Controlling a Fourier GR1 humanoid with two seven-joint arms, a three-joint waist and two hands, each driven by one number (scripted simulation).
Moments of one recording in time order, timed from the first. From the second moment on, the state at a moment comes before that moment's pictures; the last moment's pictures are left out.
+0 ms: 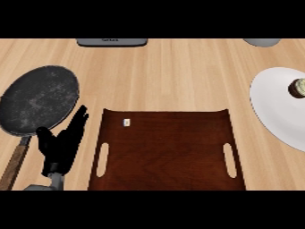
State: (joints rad) left arm 0.00 0.18 -0.17 -1.47 0.19 0.15 0.16; right arm -0.45 -0.50 -0.66 -0.71 0.07 -0.55 -0.30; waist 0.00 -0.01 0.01
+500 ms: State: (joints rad) left arm 0.01 0.20 -0.13 -1.48 0.20 0.12 0.19; right arm -0.13 -0.40 -0.64 -1.05 -0.06 -0.28 -0.30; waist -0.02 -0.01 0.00
